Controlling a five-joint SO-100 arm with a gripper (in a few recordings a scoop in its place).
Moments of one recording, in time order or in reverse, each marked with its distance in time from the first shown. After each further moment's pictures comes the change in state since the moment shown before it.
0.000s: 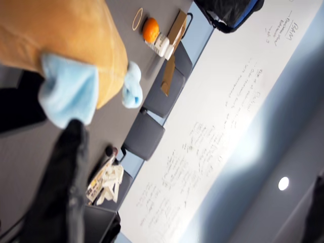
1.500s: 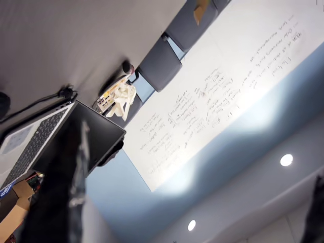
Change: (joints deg) arm 24.1 -5.4 0.5 0.0 18.5
